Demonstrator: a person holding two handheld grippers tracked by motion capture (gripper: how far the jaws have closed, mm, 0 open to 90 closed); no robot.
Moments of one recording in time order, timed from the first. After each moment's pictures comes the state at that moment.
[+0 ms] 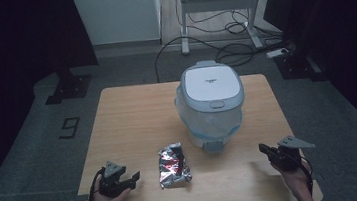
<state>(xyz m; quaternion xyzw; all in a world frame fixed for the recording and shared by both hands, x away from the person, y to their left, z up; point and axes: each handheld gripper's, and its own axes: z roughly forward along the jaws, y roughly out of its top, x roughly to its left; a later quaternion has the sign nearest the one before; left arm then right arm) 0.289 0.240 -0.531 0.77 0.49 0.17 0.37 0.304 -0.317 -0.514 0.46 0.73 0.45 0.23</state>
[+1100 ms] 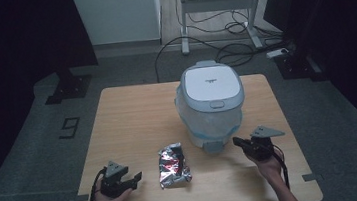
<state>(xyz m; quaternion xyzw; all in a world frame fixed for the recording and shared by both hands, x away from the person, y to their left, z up) 0.290 0.237 -0.531 0.77 0.48 0.16 0.38 0.348 -0.250 -0.508 0.40 0.76 0.48 0.18</state>
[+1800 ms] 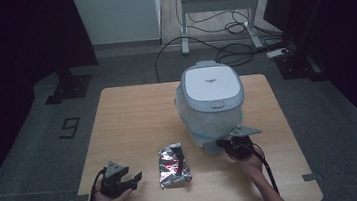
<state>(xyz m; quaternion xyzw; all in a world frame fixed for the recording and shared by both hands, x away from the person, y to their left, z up) 0.289 0.236 -0.531 0.77 0.48 0.16 0.38 0.366 -0.201 -0.523 0.38 0.78 0.47 0.16</state>
